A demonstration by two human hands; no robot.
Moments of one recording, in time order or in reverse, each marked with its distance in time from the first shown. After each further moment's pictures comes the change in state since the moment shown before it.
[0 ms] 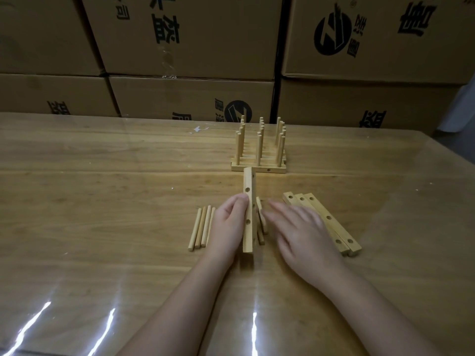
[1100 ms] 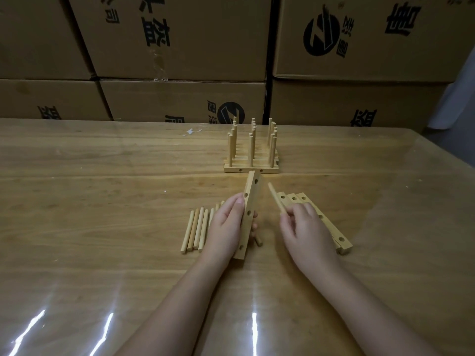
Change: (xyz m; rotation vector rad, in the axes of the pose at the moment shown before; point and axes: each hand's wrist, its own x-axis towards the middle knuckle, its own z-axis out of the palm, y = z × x) left_hand -0.007 0.005 0.004 -0.006 -0.142 -0.007; right_hand 0.005 0.003 0.001 0.267 0.207 0.384
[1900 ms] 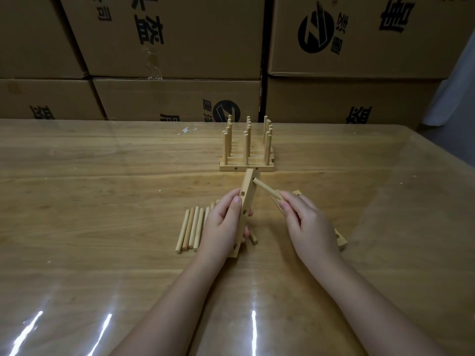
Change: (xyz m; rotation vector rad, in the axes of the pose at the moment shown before) left_hand 0.000 -0.005 -0.001 0.142 0.030 0.069; right_hand 0.004 0.001 -0.011 0.130 0.154 -0.147
